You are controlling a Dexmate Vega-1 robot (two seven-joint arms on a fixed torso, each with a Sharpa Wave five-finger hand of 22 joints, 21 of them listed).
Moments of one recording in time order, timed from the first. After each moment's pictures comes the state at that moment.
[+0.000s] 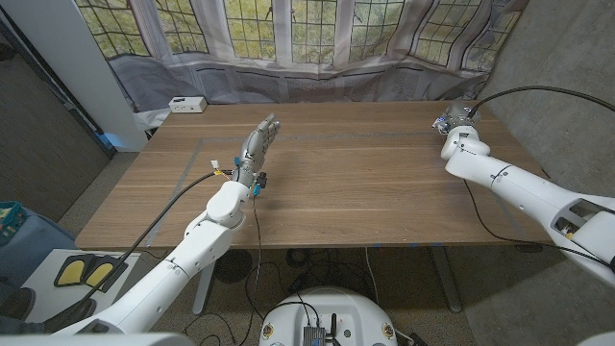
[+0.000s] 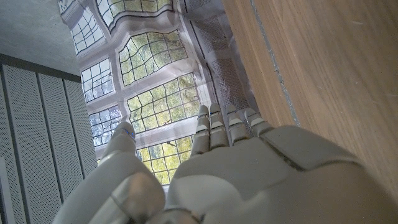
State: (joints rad) left arm 0.99 0.51 0.40 -1.61 -0.47 -0.26 0.24; left_hand 0.15 0.01 0.43 -0.14 0.17 0.32 0.09 0.19 0.18 0.28 0.05 0.22 0.20 0.17 0.09 0.18 0.17 -0.01 0.12 0.19 0.18; right arm -0.40 -0.73 -0.81 -1.35 -0.28 -0.75 -0.33; right_hand 1.03 0.02 0.42 -0.16 0.18 0.87 -0.08 0.32 0.20 0.93 -0.06 0.33 0.20 0.75 -0.08 0.37 0.24 0.71 0.00 0.22 0.17
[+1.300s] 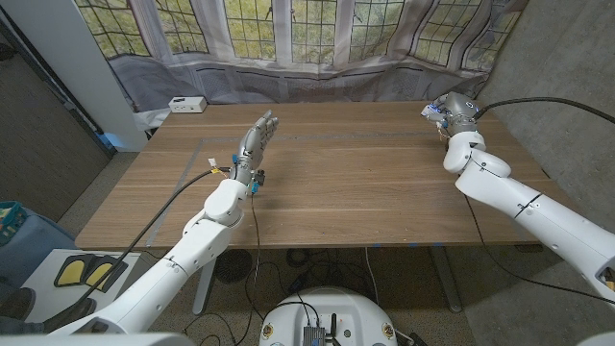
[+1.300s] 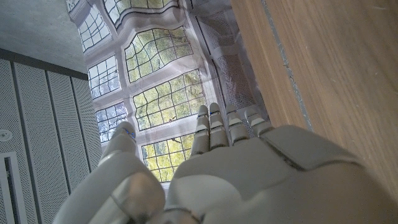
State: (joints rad) left arm 0.99 0.51 0.39 -1.62 -0.47 -0.28 0.22; left_hand 0.15 0.01 0.44 -0.14 0.17 0.32 0.09 0.19 0.18 0.28 0.04 0.22 0.20 0.18 0.08 0.19 0.17 -0.01 0.12 0.20 0.18; right arm -0.74 -0.81 -0.53 -1.81 -0.23 -0.69 -0.46; right_hand 1.03 0.02 0.41 -0.16 0.18 0.88 -0.08 0.30 0.21 0.95 -0.07 0.31 0.20 0.75 -0.08 0.37 0.25 0.71 -0.01 0.22 0.17
